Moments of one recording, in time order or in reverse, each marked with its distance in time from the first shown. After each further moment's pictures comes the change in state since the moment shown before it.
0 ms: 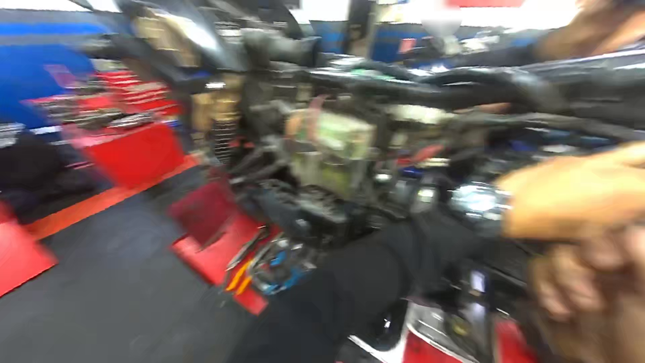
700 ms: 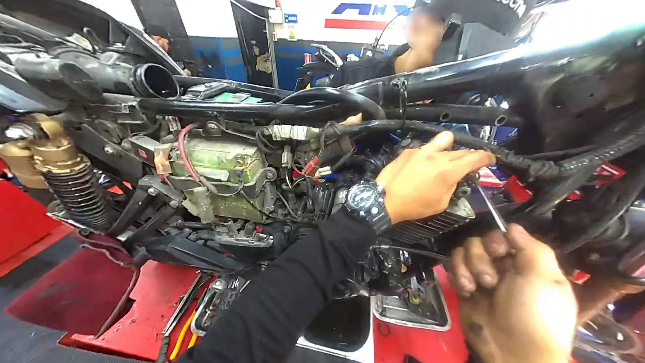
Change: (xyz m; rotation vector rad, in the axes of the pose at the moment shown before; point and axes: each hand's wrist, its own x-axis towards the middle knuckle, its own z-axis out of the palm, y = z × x) left_hand 0.043 0.083 -0.042 0.220 -0.144 -0.093; right_hand -0.024 0.014 -0.020 0.172 0.545 -0.132
